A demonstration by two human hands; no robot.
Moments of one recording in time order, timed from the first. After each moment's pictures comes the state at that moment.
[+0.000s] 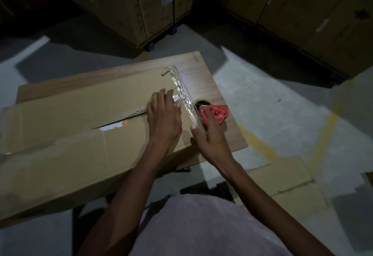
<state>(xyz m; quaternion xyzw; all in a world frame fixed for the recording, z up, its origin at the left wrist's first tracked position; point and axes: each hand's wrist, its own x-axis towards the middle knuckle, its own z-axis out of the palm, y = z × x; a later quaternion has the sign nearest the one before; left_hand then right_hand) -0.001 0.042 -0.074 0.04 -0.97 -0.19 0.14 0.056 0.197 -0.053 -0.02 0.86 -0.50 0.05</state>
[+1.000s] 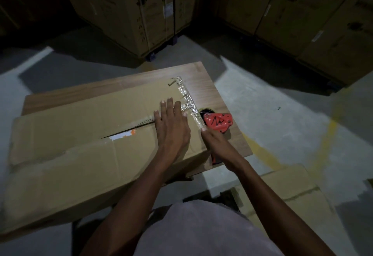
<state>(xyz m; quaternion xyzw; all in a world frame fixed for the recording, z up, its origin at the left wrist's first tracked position) -0.003 0.044 -0.069 0.06 -0.99 -0.15 0.03 0.030 0.204 -0.066 0.01 0.80 -0.56 0.21</state>
